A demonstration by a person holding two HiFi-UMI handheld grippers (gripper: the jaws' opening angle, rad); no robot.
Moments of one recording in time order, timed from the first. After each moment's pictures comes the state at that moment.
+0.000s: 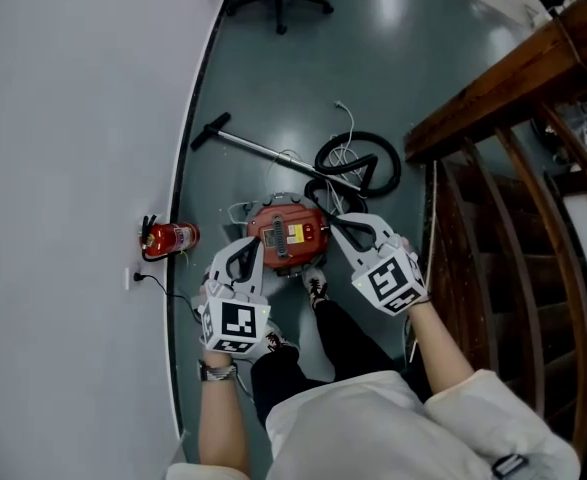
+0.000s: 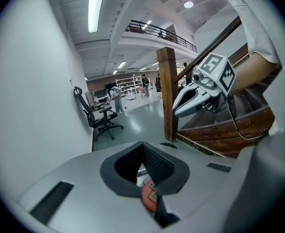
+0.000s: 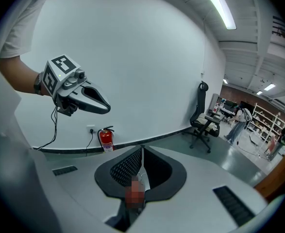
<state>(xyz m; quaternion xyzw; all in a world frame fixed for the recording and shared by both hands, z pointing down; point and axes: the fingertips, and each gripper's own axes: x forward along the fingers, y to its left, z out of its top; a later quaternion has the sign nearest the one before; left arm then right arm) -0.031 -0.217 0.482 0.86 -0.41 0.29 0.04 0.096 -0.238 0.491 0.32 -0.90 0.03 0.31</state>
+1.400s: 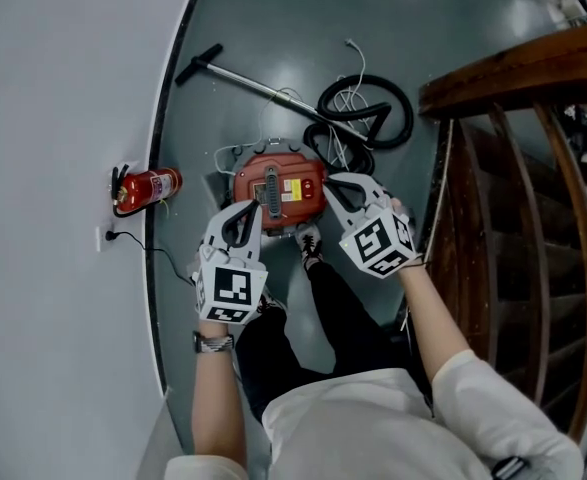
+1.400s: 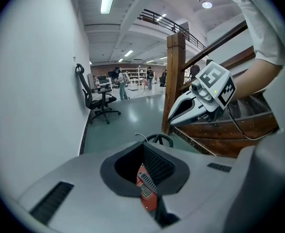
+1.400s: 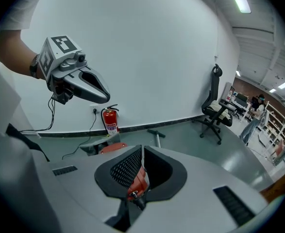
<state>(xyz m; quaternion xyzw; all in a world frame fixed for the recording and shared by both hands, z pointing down) -0.030 -0.225 0.606 0.85 -0.42 0.30 0.13 0.084 -0.253 0.643 0.26 -0.89 0.05 0.37</state>
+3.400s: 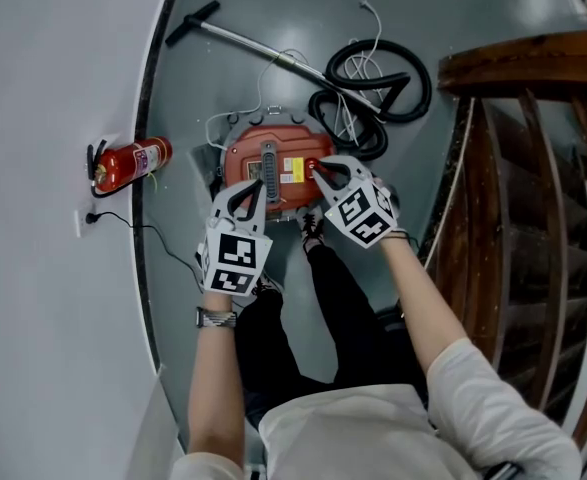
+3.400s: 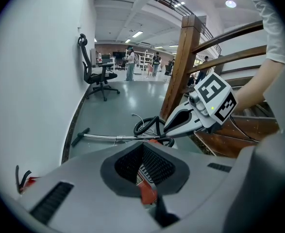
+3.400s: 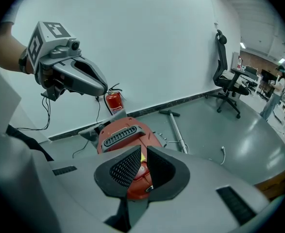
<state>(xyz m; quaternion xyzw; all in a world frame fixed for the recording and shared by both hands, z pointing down) -0.020 -0.221 0.745 0.81 -0.41 0.35 0.24 0.076 -0.237 0.816 0.21 -0.87 0.16 0.41</state>
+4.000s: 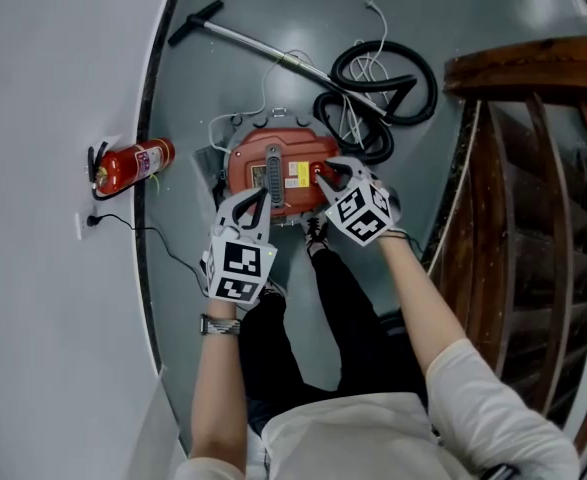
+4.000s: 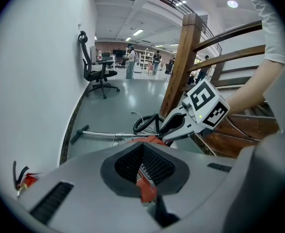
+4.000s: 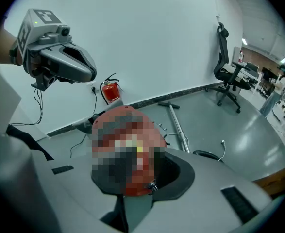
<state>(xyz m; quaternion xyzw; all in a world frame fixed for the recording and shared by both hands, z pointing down) -0.020 -0.212 0.759 0.81 -0.40 0.35 0.25 0.081 -0.235 0.859 0.21 -0.85 0.17 0.44</state>
